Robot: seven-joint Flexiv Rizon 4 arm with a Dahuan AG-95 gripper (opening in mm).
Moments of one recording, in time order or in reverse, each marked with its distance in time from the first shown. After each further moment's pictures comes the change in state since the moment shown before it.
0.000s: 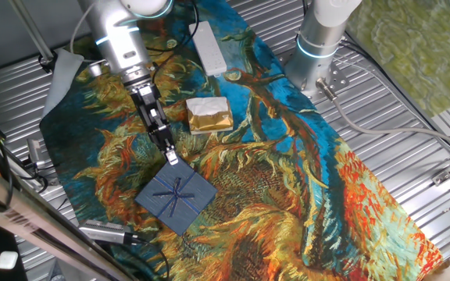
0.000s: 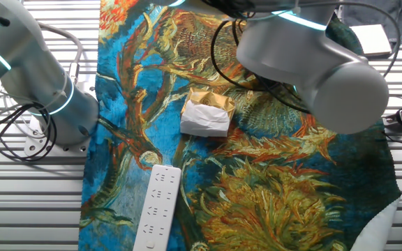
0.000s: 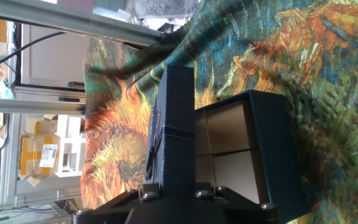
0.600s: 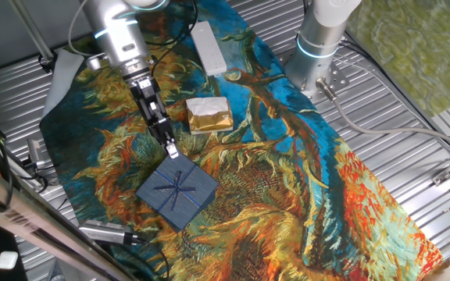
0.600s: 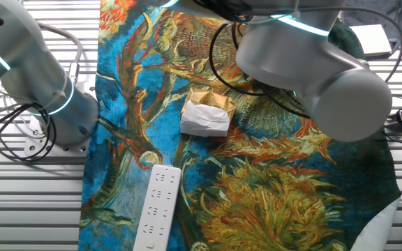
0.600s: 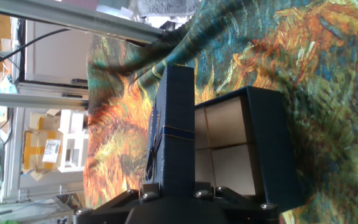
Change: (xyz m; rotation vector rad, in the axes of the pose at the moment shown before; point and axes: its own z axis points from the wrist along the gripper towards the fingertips) arm 0.005 -0.001 -0.010 -0.003 0.009 -0.009
